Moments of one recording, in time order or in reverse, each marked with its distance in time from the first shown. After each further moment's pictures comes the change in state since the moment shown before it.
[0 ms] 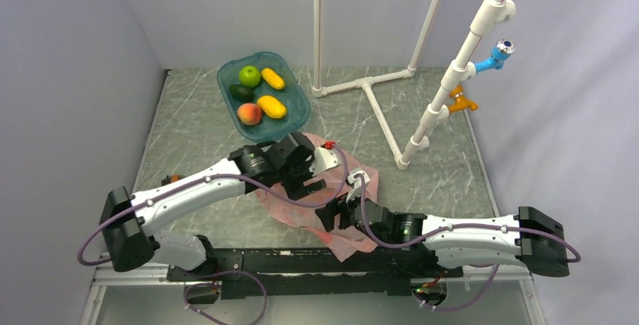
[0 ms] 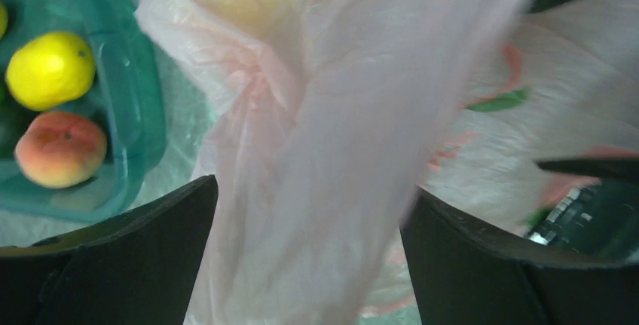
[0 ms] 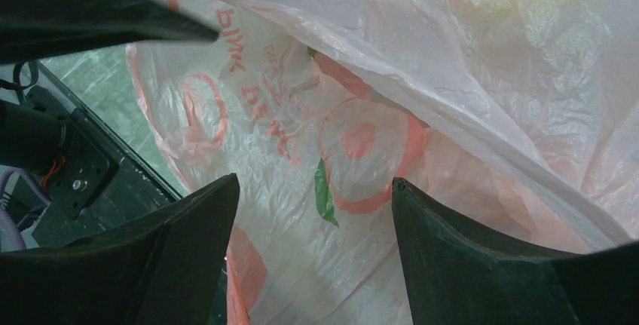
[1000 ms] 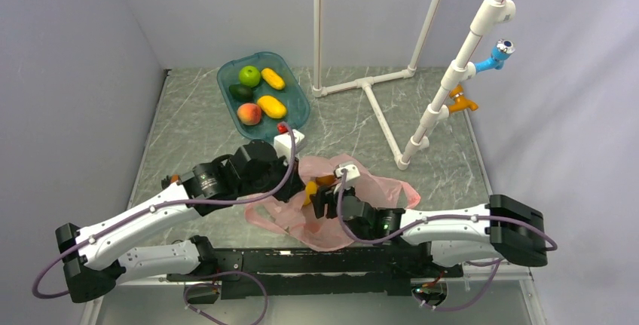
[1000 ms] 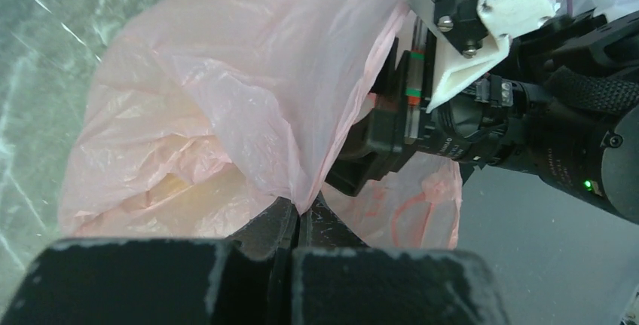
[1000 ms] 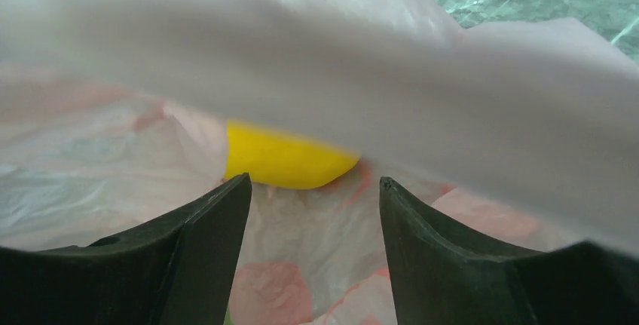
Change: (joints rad) left arm -0.022 -0.319 -0.111 0.124 0.121 -0.686; right arm -0.006 0.203 0.093 0.121 0.171 -0.024
